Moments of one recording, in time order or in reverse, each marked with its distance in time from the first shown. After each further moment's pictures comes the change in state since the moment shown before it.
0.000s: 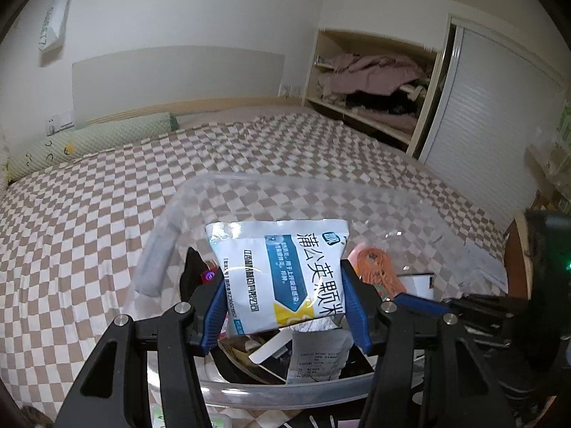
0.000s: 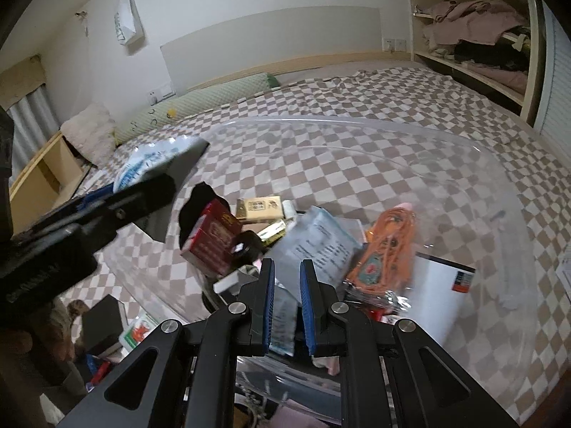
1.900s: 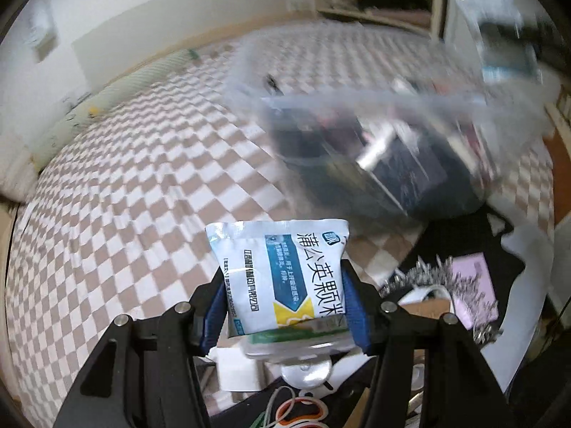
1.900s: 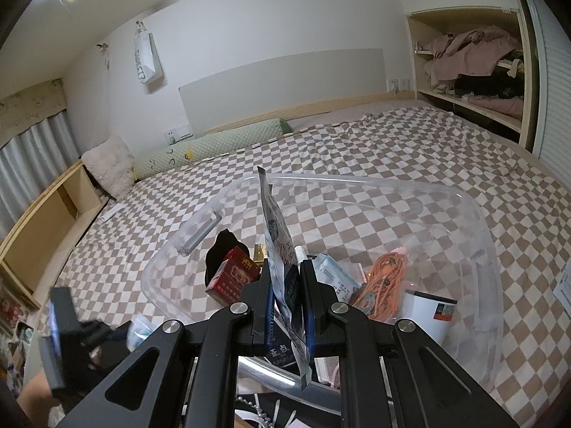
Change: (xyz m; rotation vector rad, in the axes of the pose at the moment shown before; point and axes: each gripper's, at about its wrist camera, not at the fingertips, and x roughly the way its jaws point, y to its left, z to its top) left arm -0.036 0.070 -0.109 0.149 0.255 0.189; right arm -0.042 -0.001 0.009 -0.004 -0.172 0.065
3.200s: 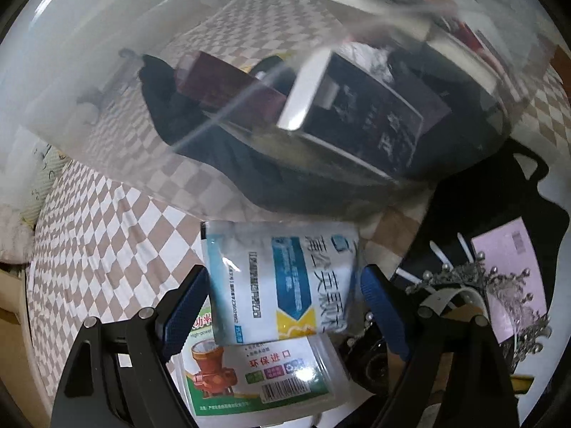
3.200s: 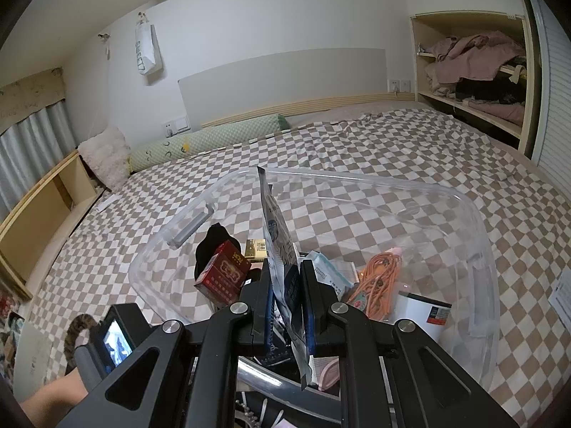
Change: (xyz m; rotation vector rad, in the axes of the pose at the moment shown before) left arm 0.107 -0.096 0.001 0.324 0.164 0.063; right arm 0.001 -0.003 -0.001 -0.034 0.006 -0.021
